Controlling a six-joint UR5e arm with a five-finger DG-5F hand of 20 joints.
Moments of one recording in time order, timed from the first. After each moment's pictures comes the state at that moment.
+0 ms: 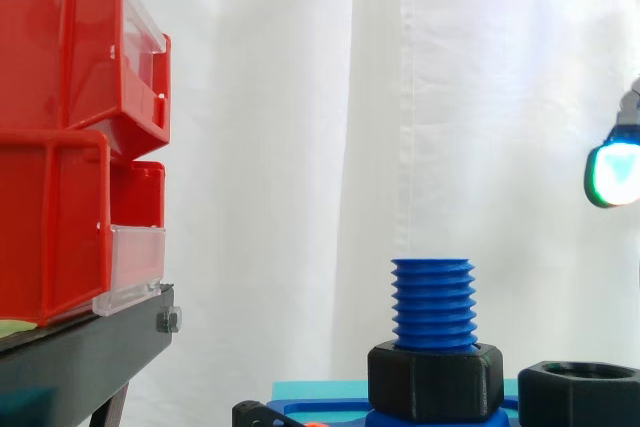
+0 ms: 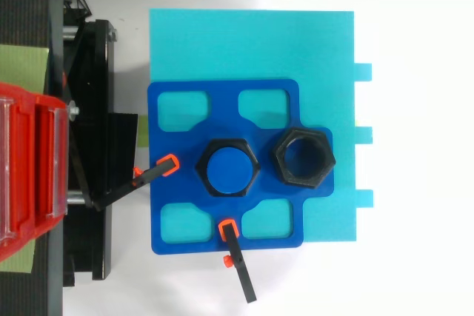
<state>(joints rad) 0.12 -1.70 -1.58 -3.24 -1.19 -1.17</state>
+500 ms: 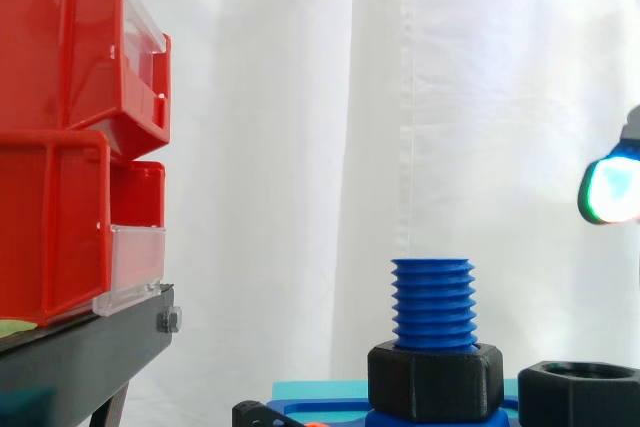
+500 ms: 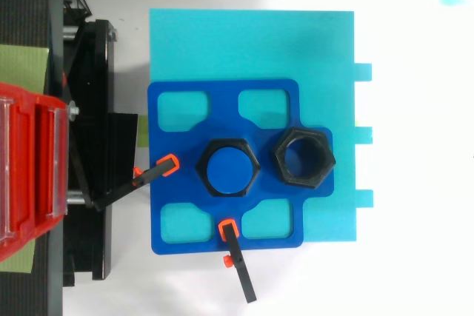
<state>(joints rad) 0.20 -1.69 -1.72 -2.97 -1.10 -1.17</state>
